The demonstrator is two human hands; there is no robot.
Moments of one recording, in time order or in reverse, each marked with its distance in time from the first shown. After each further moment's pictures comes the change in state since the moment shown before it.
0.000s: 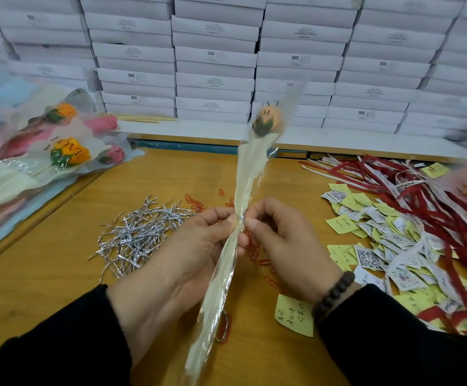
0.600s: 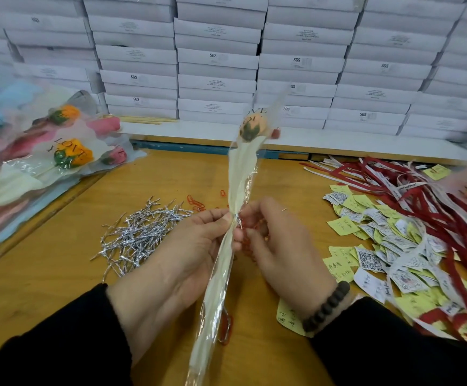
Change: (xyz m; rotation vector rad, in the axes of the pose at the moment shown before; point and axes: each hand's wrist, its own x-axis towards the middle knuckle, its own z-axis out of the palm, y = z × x) left_hand 0.000 0.003 0.000 -0.020 0.043 0.039; right_hand -0.007 0.002 0.008 -0.328 0.074 -0.191
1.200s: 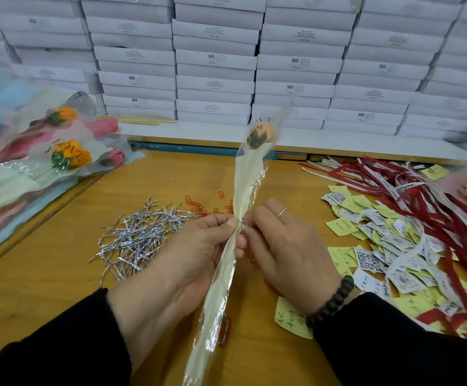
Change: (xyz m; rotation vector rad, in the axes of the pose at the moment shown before) left_hand -0.002 -0.003 0.003 0.046 -0.010 -0.021; right_hand -0.001 0.002 -0.011 -0.355 0.122 -0.363
